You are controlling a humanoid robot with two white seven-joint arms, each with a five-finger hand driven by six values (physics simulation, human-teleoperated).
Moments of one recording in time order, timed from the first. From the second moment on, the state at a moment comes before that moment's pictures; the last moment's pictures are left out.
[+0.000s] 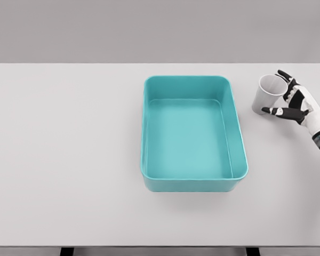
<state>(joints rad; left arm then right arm) -0.02 0.00 -0.13 -0.03 0.16 0.01 -0.10 -0.47 -0.39 -0.04 -0.74 -0.38 -0.31 0.61</state>
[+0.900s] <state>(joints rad) -0.02 0.00 -0.13 -0.03 0.16 0.01 -0.10 -0.50 -0.37 0.00 -0.70 -0.38 -0.31 0.61</state>
